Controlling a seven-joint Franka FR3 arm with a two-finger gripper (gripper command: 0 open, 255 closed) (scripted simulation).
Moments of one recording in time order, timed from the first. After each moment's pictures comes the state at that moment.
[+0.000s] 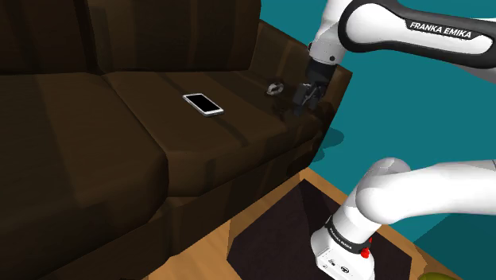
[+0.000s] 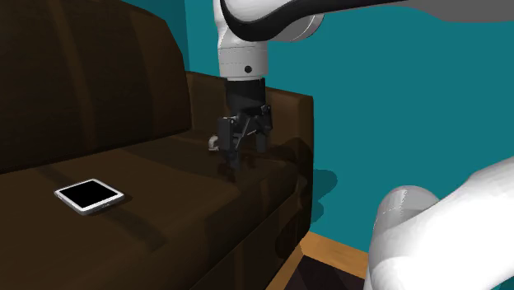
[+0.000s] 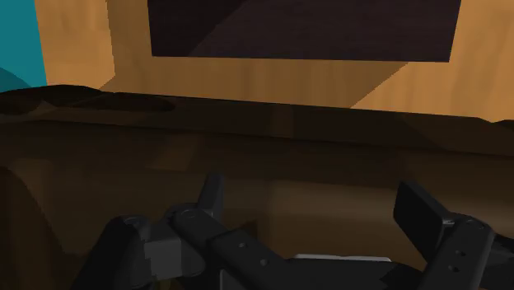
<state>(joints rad) 0.00 -0.82 0.05 -2.44 -0.05 1.61 0.06</state>
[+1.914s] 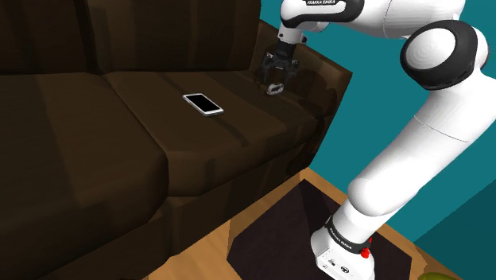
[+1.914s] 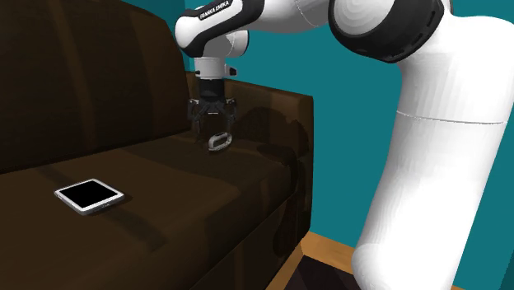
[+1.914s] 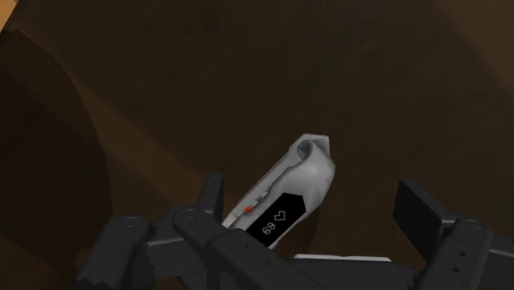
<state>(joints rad) -0.26 -0.03 -0.01 -1.76 -0.03 1.76 0.63</state>
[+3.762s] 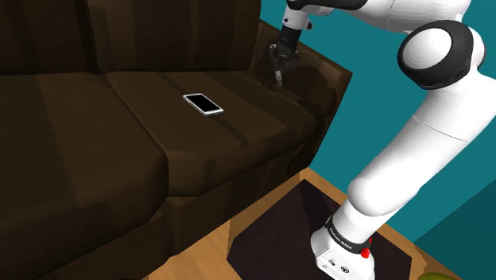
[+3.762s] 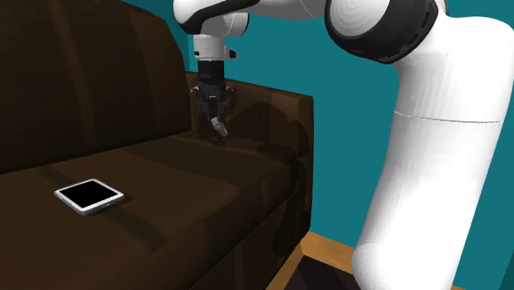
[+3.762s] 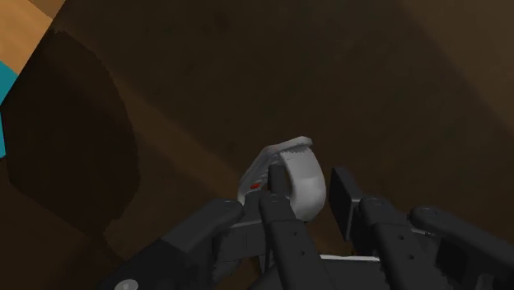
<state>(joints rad) -0.26 -0.01 -0.01 -1.62 -0.03 1.63 0.63</state>
